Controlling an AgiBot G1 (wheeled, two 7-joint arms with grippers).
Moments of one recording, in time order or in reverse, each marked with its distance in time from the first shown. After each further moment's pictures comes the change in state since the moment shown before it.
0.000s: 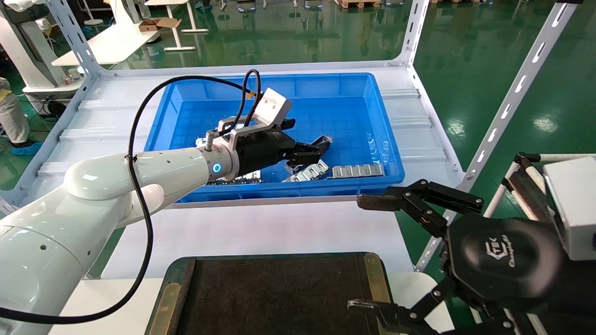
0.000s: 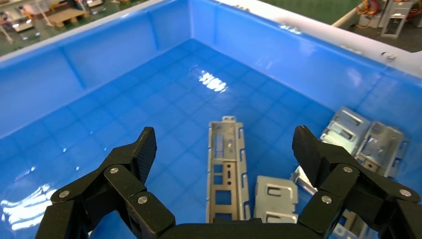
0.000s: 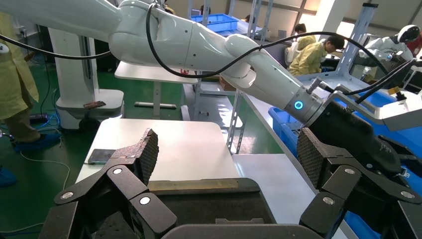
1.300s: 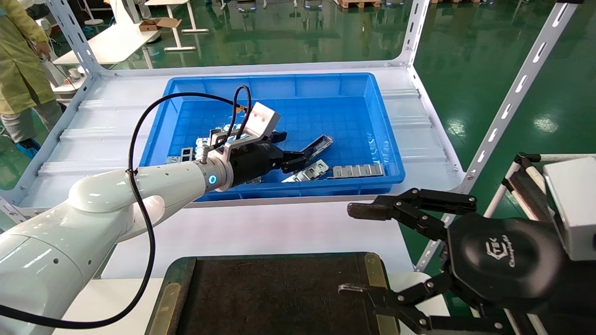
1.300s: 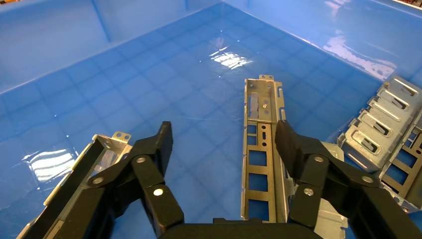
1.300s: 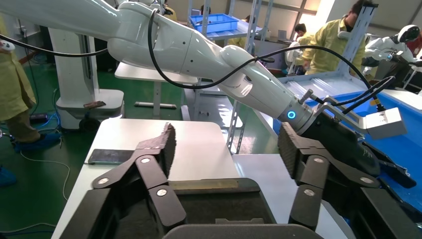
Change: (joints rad) left arm 0.013 -0.007 0.198 0.044 -0.238 -0.099 0.051; right arm 0.001 0.001 -0.003 0.000 0.002 0.001 -0.001
